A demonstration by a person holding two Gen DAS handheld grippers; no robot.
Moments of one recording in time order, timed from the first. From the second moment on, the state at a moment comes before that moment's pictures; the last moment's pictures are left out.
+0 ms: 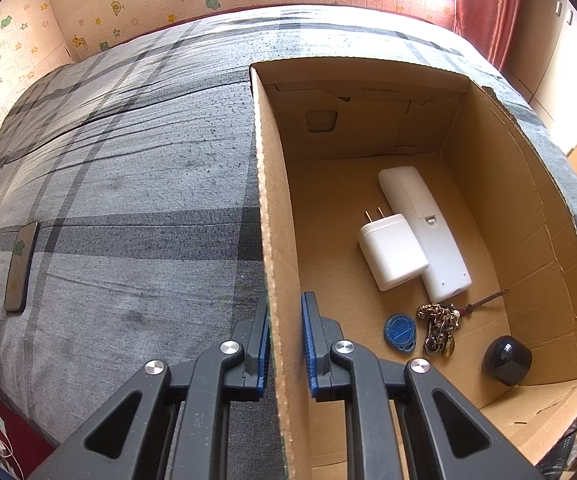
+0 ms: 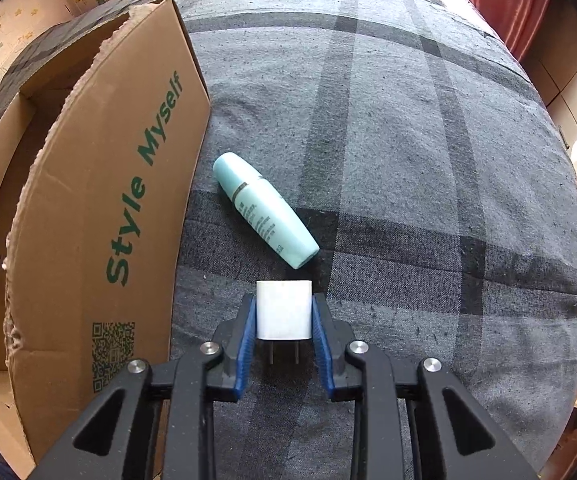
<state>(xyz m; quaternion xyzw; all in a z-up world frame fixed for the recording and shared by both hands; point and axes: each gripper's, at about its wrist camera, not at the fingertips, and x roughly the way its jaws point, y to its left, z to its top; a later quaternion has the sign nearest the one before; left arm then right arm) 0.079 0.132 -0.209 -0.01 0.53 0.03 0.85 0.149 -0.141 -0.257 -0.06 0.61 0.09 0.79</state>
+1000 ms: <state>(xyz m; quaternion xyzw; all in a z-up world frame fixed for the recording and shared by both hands) 0.079 0.131 -0.209 -0.01 0.53 0.03 0.85 0.130 -0.124 -0.161 -0.08 0.57 0.08 0.81</state>
